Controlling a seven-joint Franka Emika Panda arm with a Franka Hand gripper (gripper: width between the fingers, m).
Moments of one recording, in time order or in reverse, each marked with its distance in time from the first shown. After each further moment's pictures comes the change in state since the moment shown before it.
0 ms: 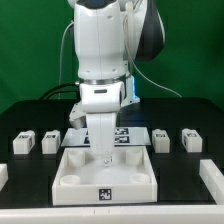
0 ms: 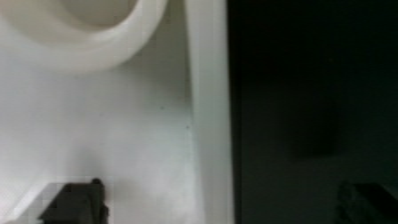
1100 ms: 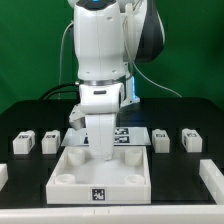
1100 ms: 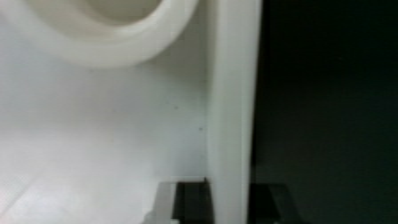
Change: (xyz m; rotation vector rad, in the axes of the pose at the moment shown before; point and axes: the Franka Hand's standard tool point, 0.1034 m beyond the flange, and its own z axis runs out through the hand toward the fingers) arm 0.000 0.002 -0.001 -0.011 0.001 0.001
